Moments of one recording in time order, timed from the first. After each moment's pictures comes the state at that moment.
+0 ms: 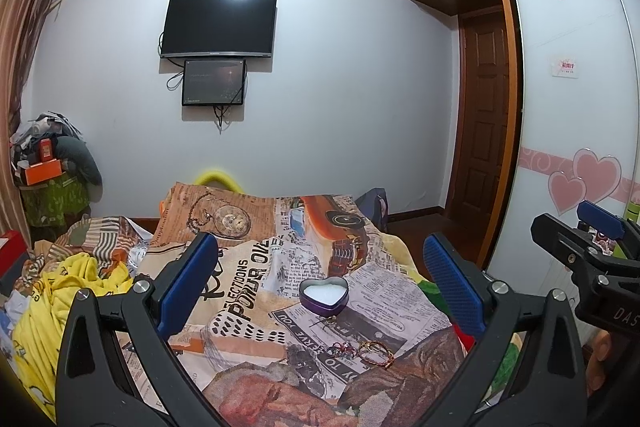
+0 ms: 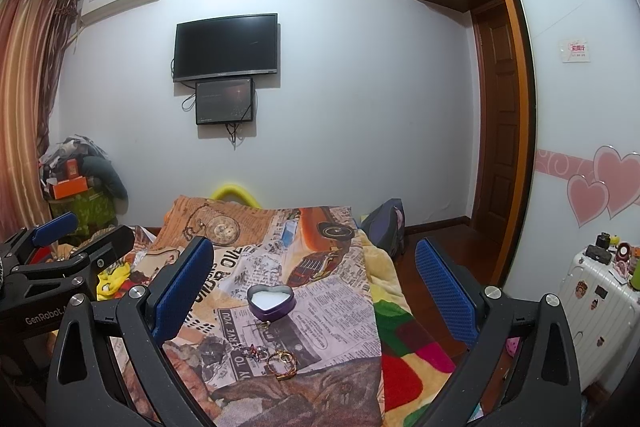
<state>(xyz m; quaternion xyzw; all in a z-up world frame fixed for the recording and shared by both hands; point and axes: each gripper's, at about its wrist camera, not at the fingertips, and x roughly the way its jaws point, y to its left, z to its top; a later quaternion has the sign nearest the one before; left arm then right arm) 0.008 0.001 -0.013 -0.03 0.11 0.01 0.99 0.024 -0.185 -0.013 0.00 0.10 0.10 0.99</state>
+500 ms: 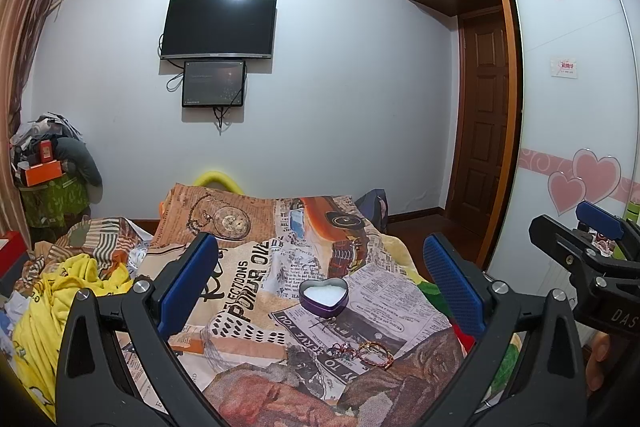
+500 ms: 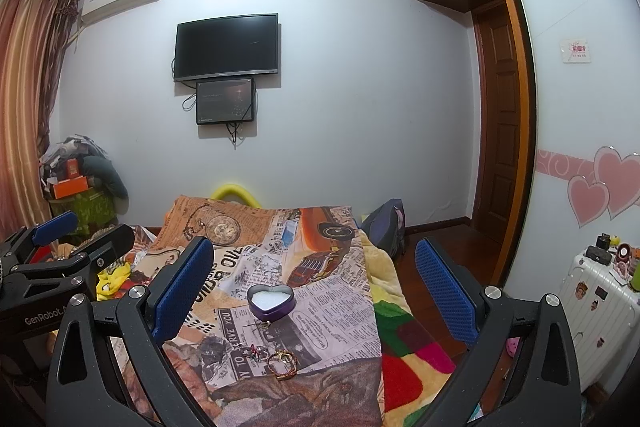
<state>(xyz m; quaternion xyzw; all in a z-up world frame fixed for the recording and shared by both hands) 0.009 -0.001 -0.010 -0.03 0.11 0.00 0.99 0.024 -0.185 -0.012 0.00 0.10 0.10 0.99</state>
